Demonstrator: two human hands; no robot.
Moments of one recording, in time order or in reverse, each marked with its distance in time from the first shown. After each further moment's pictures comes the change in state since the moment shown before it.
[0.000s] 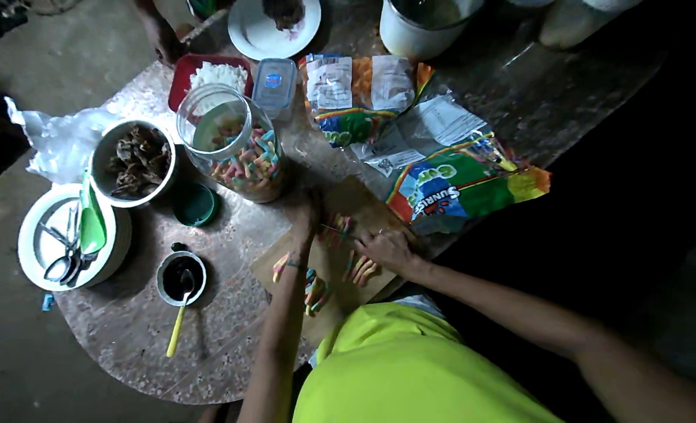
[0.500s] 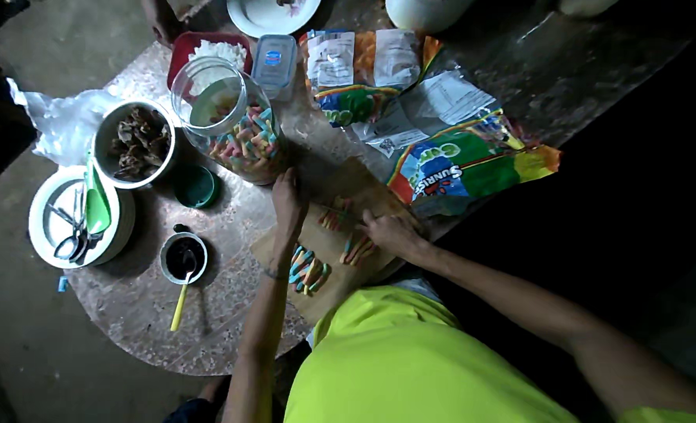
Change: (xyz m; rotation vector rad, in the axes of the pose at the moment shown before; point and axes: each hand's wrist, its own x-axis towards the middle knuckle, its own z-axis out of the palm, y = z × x) left_hand -0.049 0.020 -0.083 -0.098 -0.096 0.088; right_hand -0.005 0.001 -0.024 0.202 -0.375 0.125
